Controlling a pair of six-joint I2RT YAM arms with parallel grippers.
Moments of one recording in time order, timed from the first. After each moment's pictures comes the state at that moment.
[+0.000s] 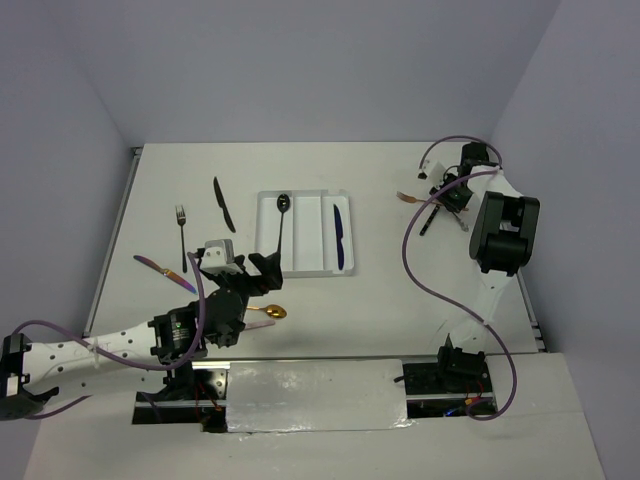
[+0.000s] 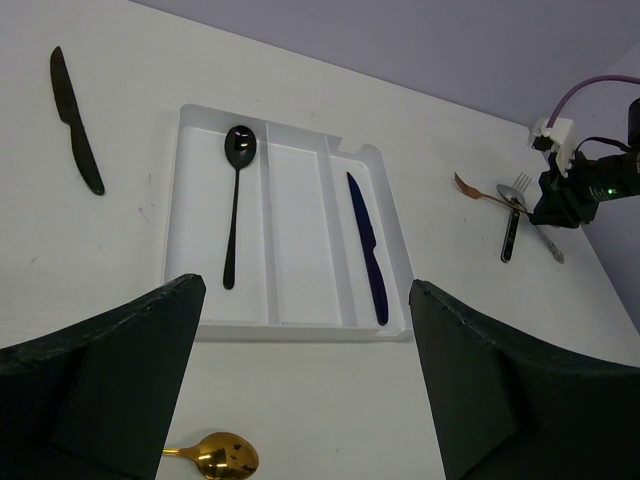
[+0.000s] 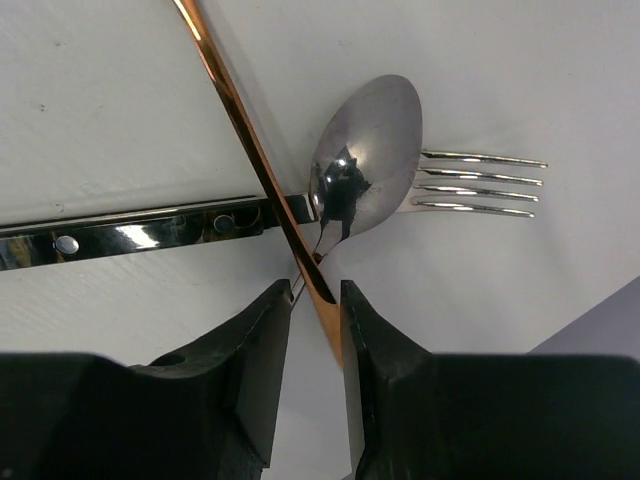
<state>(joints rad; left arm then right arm) -1.23 0.75 0.55 0.04 -1.11 -0.58 -0.20 2.15 1.63 -0.62 -0.19 -1.16</state>
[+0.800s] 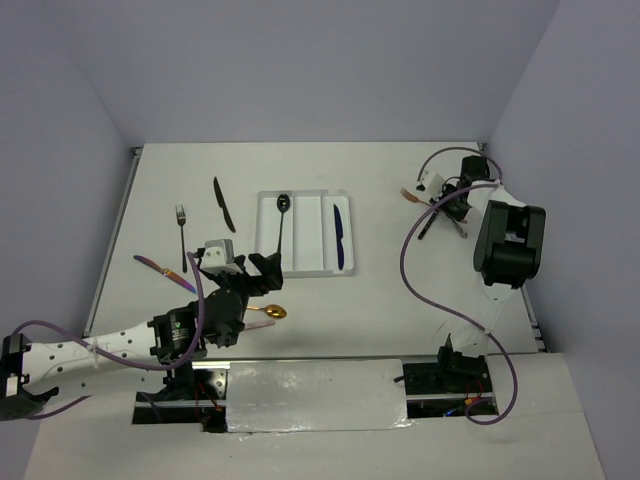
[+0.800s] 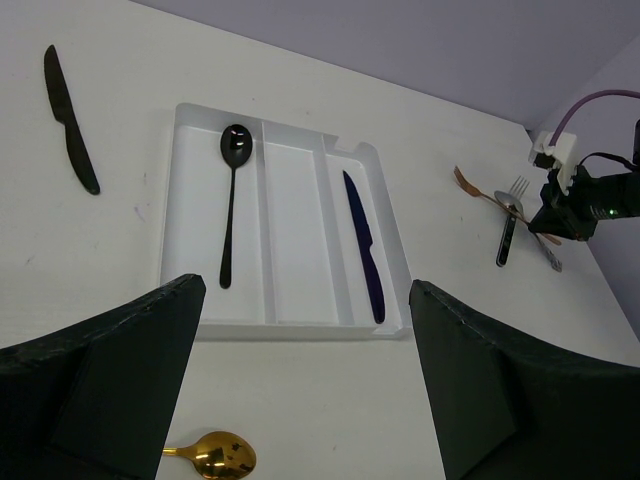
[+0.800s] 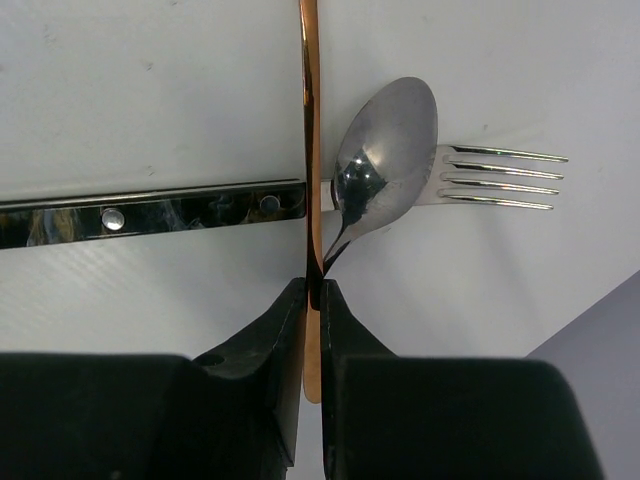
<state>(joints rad) -1.23 0.75 0.55 0.04 -1.10 -0.58 -0.20 2.01 1.40 -0.46 -0.21 -1.18</state>
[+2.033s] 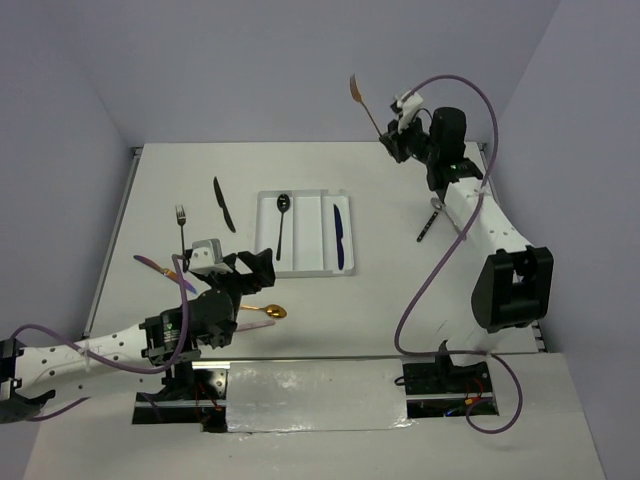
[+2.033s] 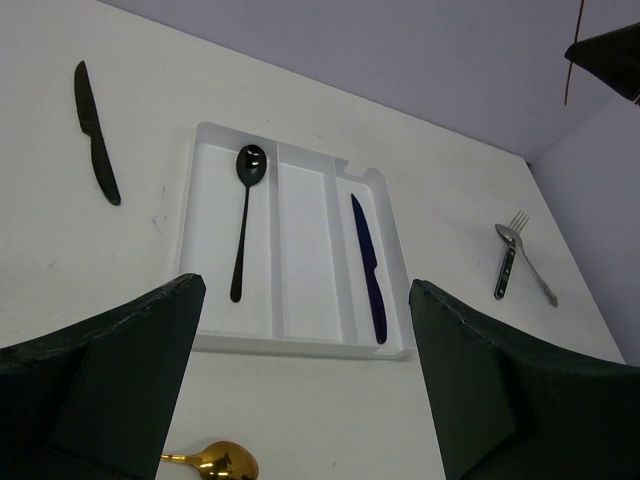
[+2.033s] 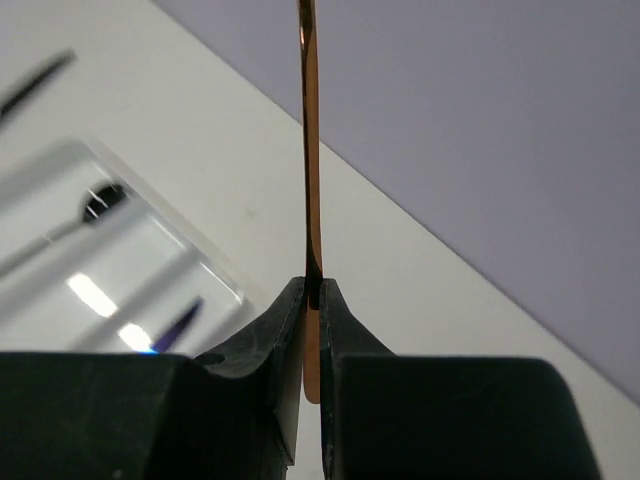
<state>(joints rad) -1.23 0.70 0.55 0.02 -1.15 -0.58 0.12 1.60 1.36 0.00 -0.49 -0.41</state>
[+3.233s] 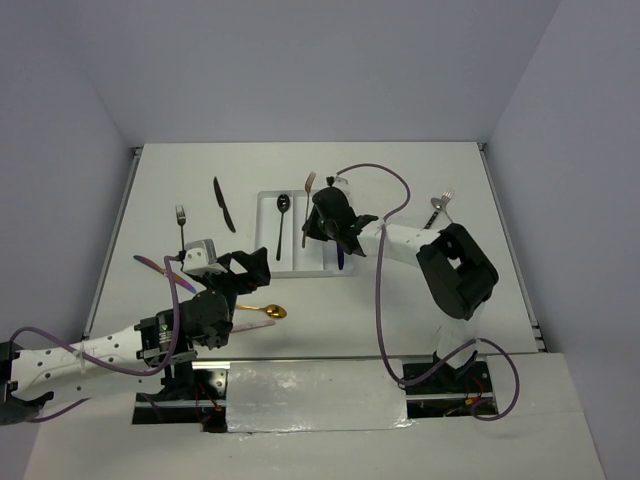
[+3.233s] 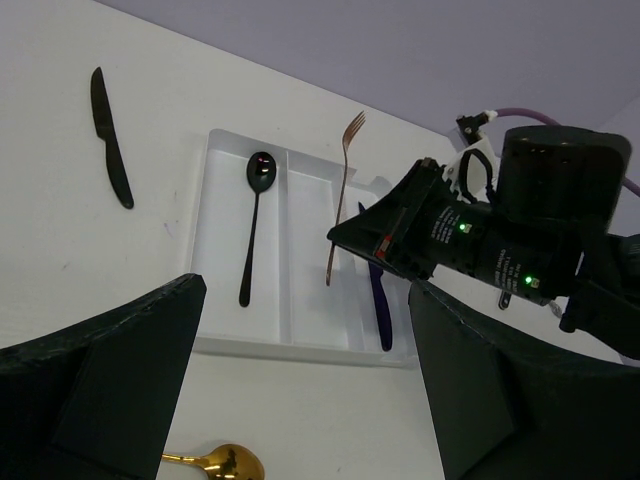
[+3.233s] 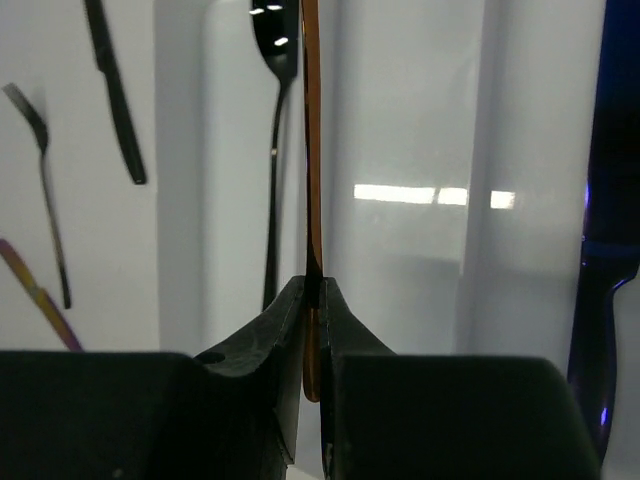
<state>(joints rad) -1.23 0.66 0.55 0.00 -1.18 -0.58 0.69 1.82 1.15 0.06 0.15 0.80</state>
